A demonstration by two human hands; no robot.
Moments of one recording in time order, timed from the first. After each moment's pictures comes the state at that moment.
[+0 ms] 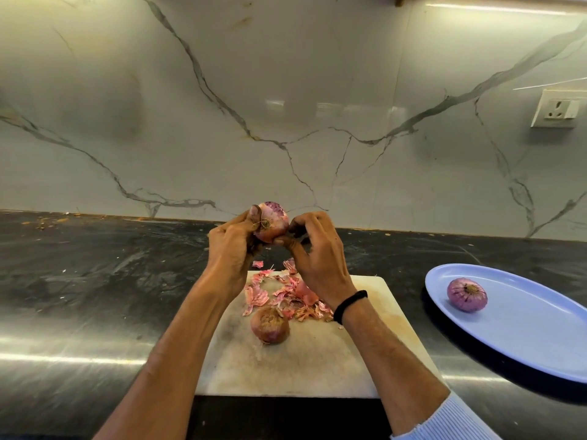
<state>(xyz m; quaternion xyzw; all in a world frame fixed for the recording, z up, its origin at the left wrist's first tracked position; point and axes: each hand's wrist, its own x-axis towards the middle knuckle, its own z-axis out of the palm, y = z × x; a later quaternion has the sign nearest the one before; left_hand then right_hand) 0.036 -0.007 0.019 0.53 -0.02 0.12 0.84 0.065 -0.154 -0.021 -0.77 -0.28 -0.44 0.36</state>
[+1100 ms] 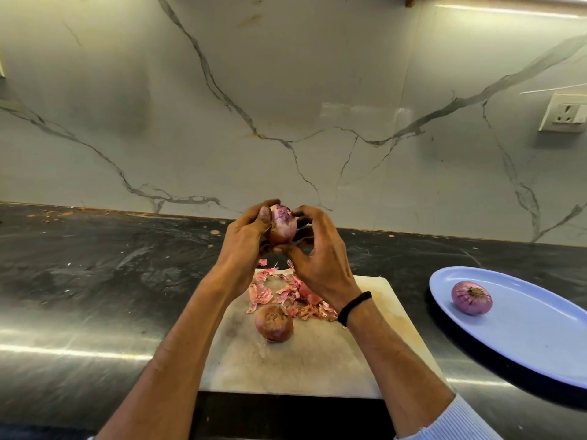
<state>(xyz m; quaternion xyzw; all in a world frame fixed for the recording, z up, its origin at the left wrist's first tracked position) 0.042 -0.003 0.012 0.59 -0.10 0.08 0.79 0.065 -0.151 -0.023 -0.78 -0.30 -0.41 0.38</state>
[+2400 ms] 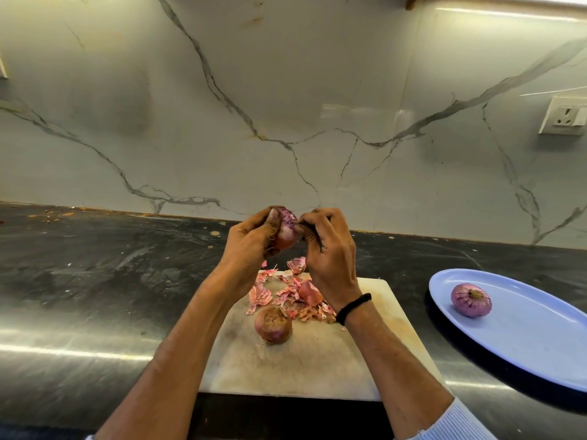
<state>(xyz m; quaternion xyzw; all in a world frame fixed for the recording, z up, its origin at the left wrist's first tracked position) 0.037 -0.010 0.015 0.57 -0.10 0.07 0.81 0.060 -0.153 -0.016 -0.74 -0.24 -0.53 0.32</state>
